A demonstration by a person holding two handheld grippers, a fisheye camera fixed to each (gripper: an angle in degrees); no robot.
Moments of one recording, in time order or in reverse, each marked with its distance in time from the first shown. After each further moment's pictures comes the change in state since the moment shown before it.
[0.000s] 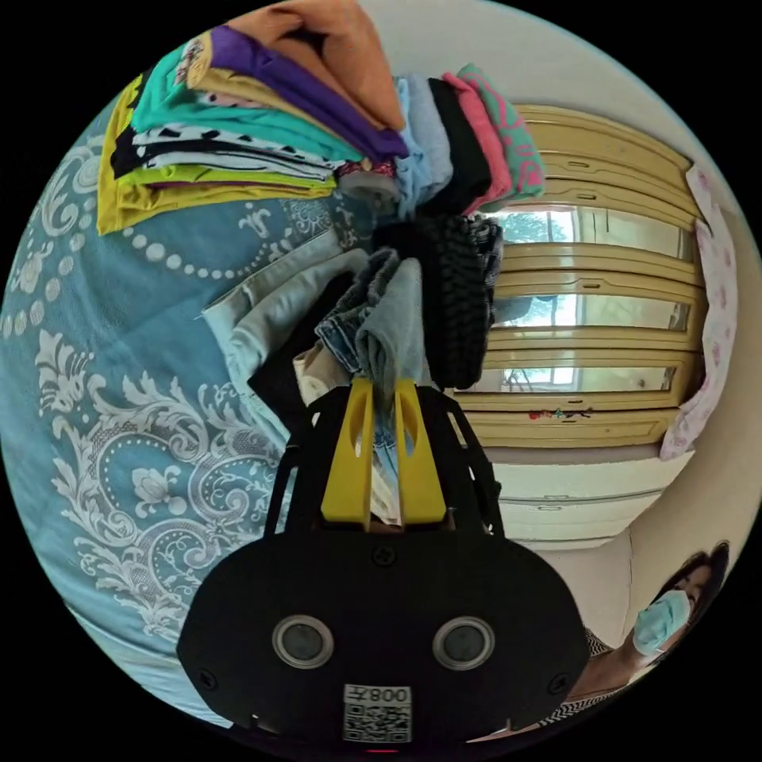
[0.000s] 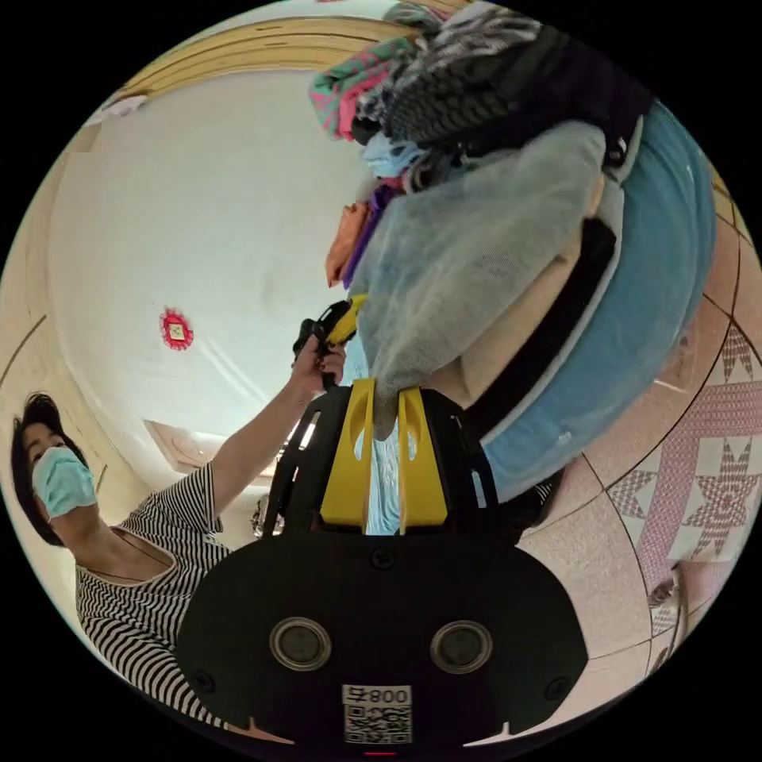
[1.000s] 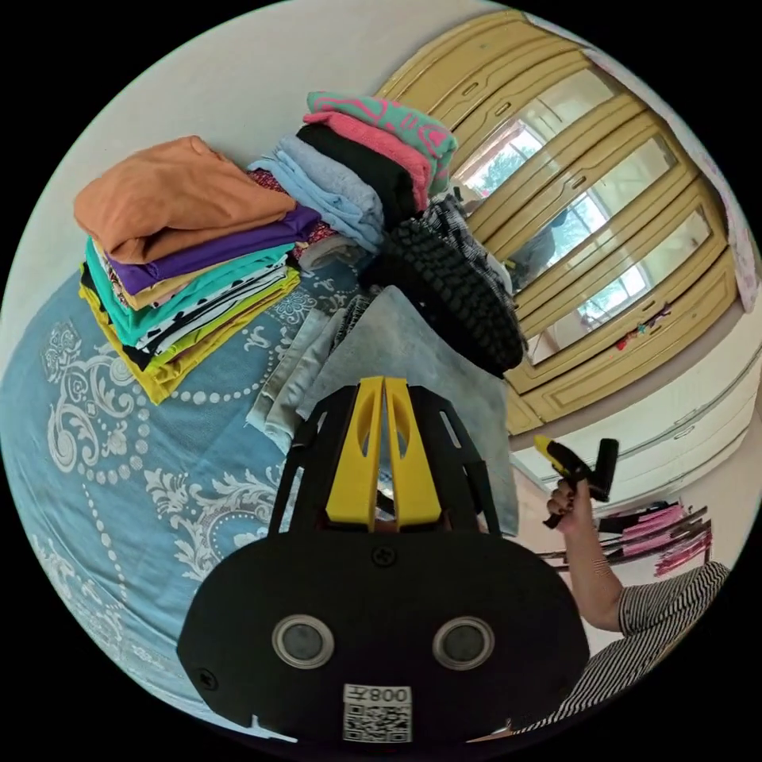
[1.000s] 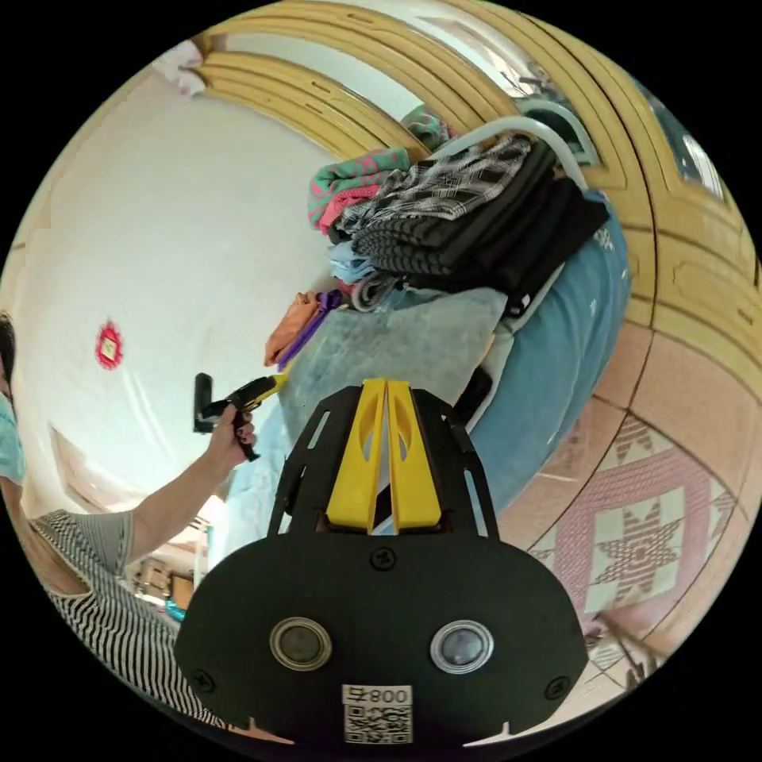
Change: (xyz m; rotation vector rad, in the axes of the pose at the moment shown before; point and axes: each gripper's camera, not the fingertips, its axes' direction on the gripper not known) left arm 0.155 -0.116 0.208 0.086 -0.535 0.443; right arm -0.200 0.001 -0.142 0.406 0.435 -0.172
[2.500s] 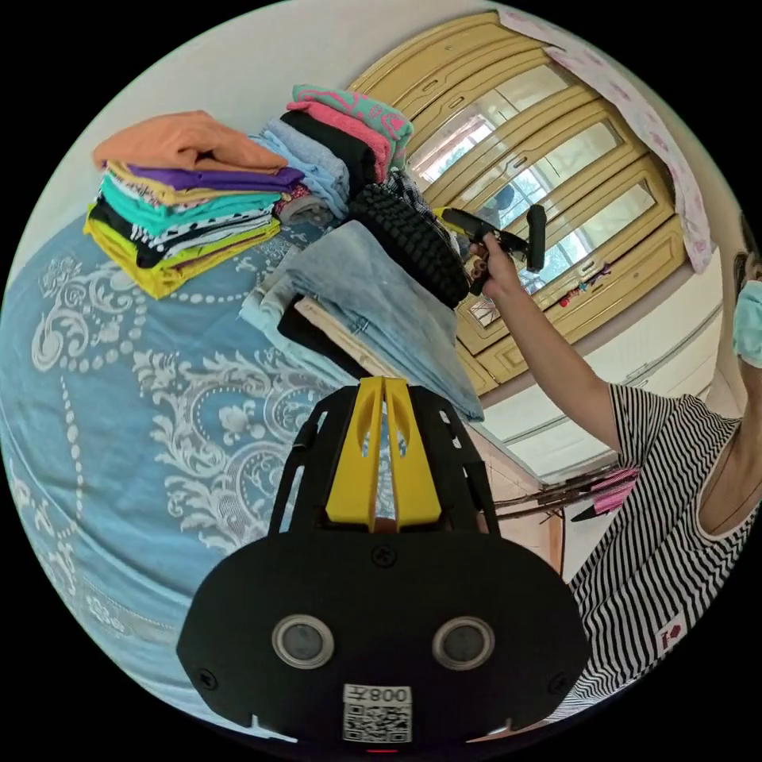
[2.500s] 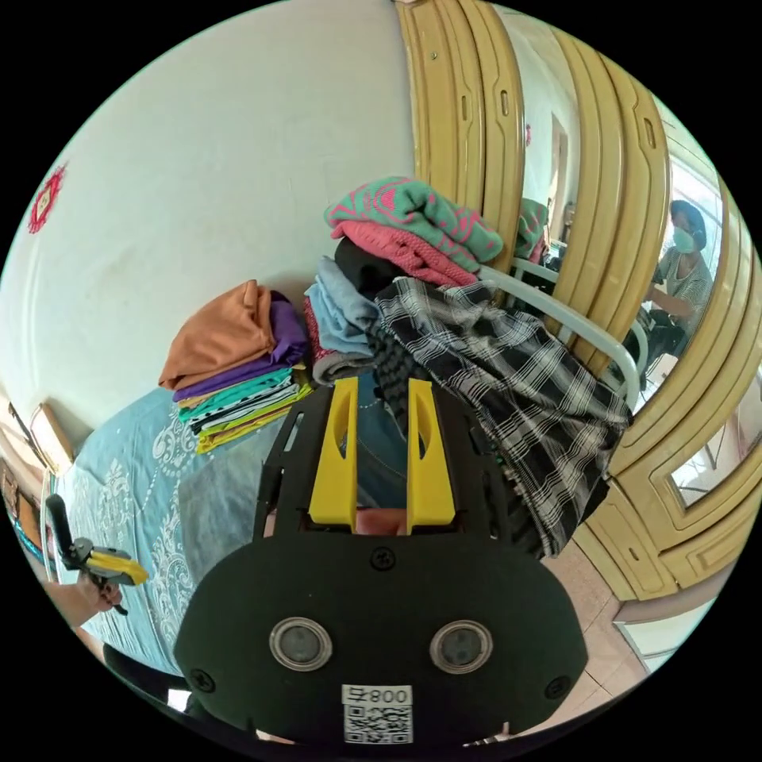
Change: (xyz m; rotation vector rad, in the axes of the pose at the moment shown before) left arm -0.063 0.162 -0.030 0.003 0.255 0.024; right arm -0.351 -0.001 0.043 0.060 0.436 -0.472
